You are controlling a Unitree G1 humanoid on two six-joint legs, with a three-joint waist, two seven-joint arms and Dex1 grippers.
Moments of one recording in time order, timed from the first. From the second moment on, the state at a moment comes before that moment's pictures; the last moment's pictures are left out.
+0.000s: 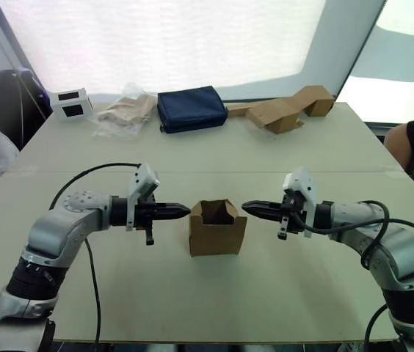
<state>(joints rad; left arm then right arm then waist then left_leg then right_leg) -0.50 0.66 -0.08 -0.19 -0.56 0.74 -1.06 -0.38 -0.68 0.02 -0.39 0.55 0.74 0.87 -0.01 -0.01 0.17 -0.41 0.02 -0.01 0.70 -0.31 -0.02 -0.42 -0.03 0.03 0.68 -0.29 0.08</state>
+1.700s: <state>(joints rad) -0.72 0.49 -0.14 0.52 -0.35 0.42 -1.20 -0.38 -0.73 -0.03 -0.73 0.83 0.97 0.79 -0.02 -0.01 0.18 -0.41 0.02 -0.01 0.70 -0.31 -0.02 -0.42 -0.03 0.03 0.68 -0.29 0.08</state>
